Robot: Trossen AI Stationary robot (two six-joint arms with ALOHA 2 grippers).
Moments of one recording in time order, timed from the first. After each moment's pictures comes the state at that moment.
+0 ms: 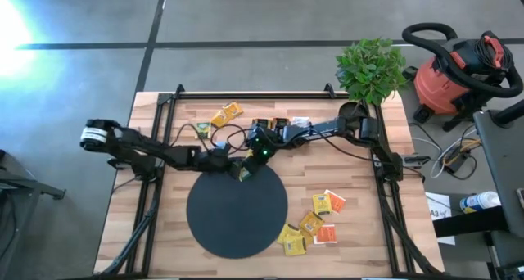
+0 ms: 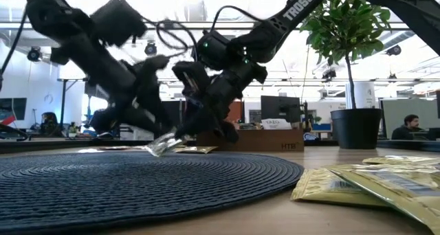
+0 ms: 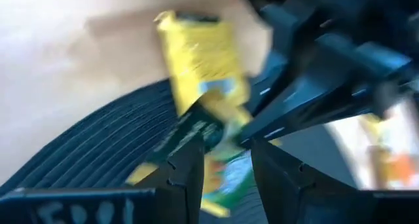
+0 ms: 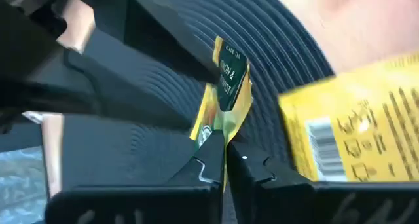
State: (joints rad) left arm -0.02 1.37 0.49 0.22 -0.21 -1.07; right arm -0.18 2.18 1.46 -0.14 -0.44 0.66
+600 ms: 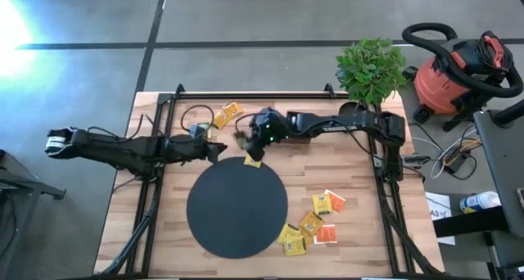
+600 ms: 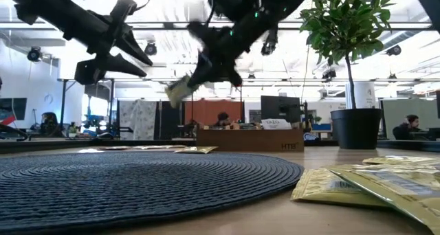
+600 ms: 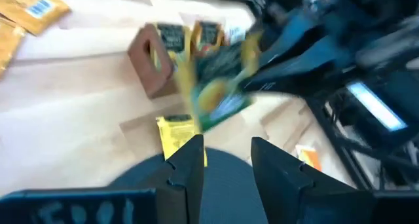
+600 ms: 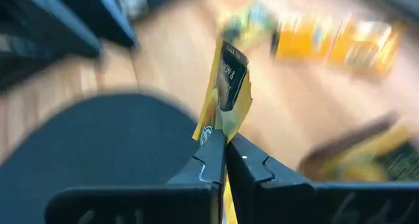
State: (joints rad) left arm 0.00 0.83 0.49 -0.12 -0.39 -1.02; right arm -0.18 1.92 1.47 -0.21 -0.02 0.37
